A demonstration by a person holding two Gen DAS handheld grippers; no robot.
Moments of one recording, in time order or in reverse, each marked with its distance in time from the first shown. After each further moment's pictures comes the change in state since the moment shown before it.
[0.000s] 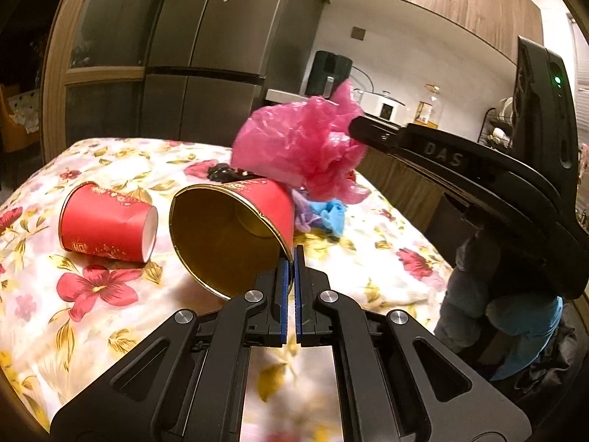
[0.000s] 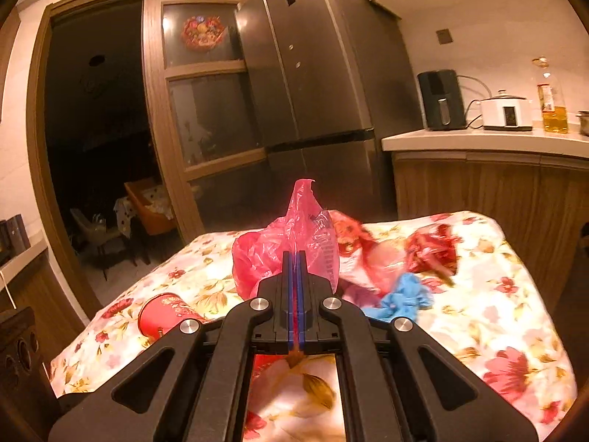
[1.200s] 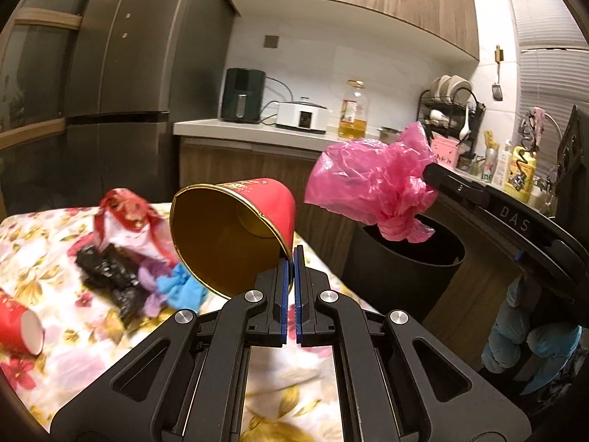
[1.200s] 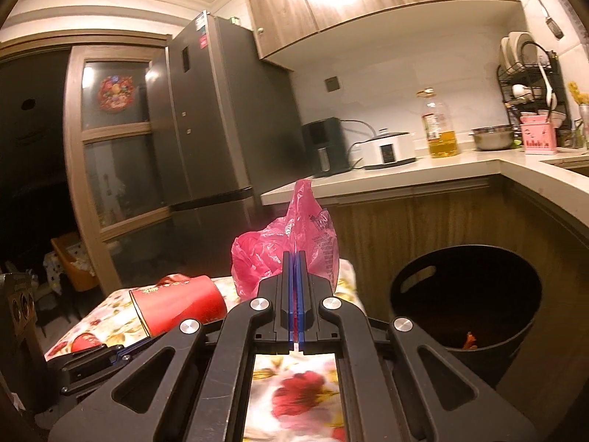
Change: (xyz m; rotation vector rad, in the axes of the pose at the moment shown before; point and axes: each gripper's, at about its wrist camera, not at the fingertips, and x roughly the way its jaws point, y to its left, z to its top) left arm 0.057 -0.139 0.054 0.199 -0.050 -0.213; right arm -0.128 -0.135 0.021 0.094 -0.185 -0.350
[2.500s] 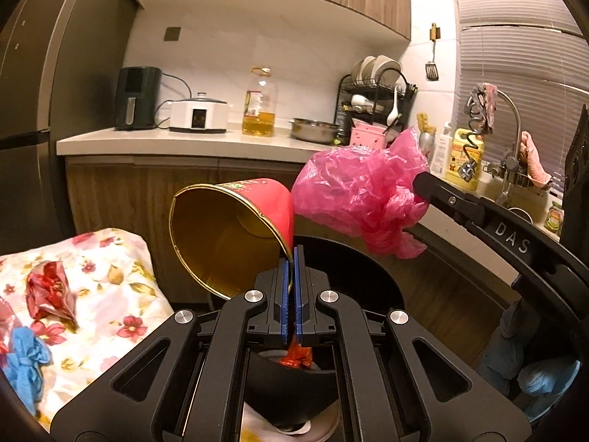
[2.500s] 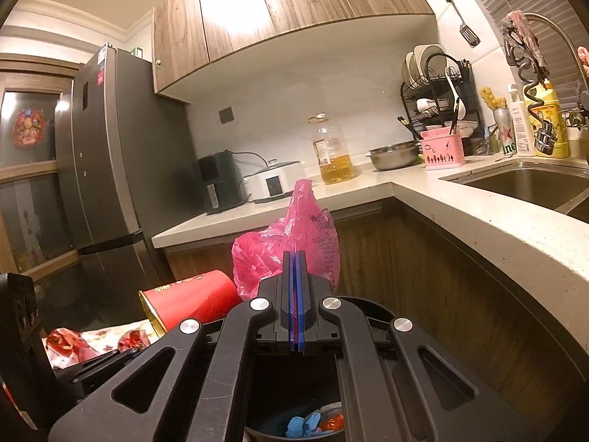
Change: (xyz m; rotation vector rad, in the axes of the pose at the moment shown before) left arm 0.150 -0.135 0.039 0.100 0.017 -0.306; right arm 0.004 -0.132 0.034 0.083 -0.101 -0.335
